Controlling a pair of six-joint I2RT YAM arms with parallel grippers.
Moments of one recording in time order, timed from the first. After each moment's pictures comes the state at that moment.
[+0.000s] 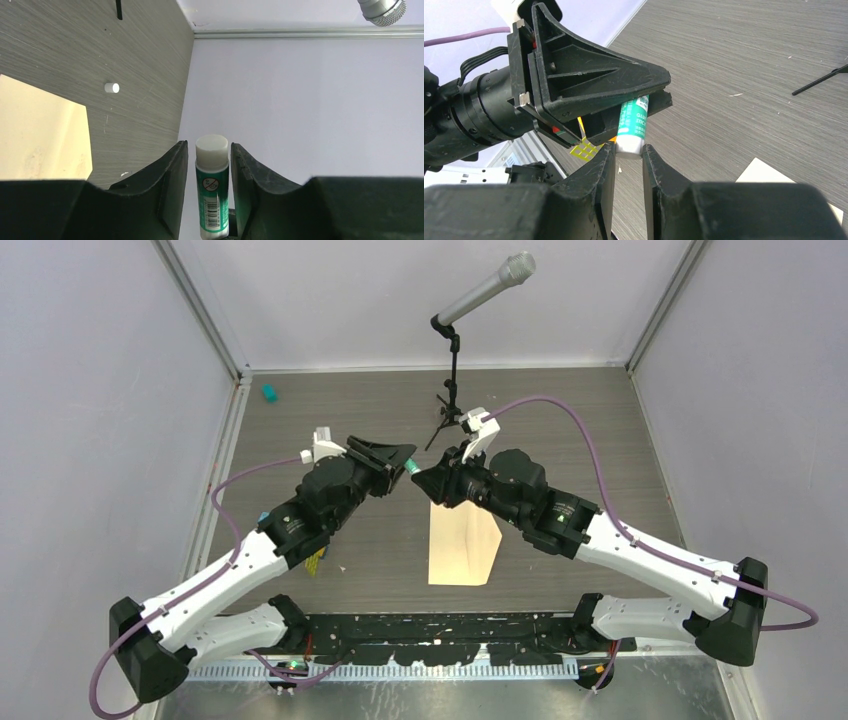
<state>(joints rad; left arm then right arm) -0.81 0.96 0.84 -0.08 -0.33 -1.50 1.01 1.12 1.03 -0.08 0.15 0.48</state>
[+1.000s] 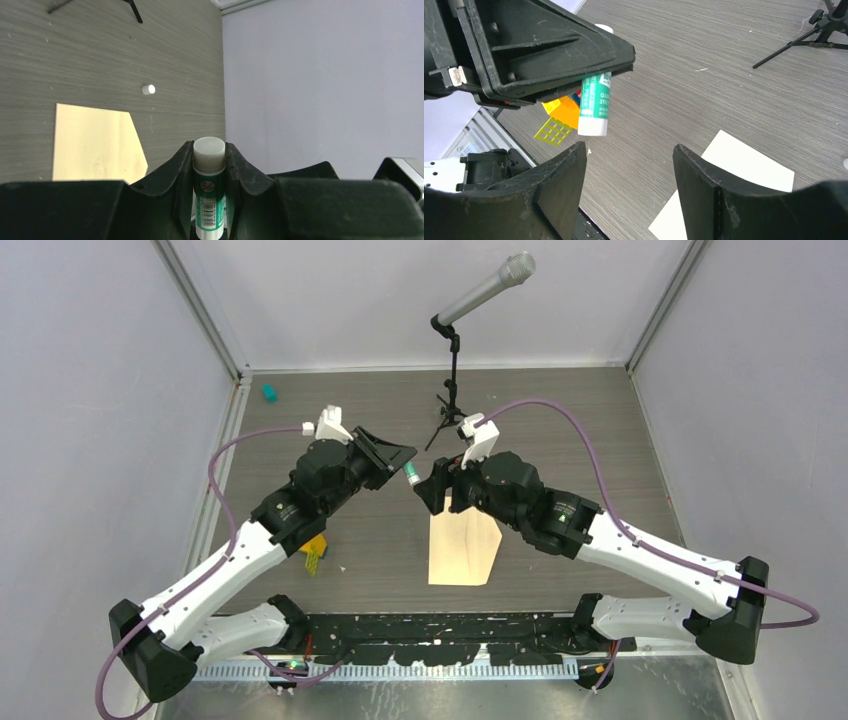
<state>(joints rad) -0.73 1.00 0.94 -0.18 -0.14 -1.18 1.02 1.12 1.06 -0.24 0.24 0.44</state>
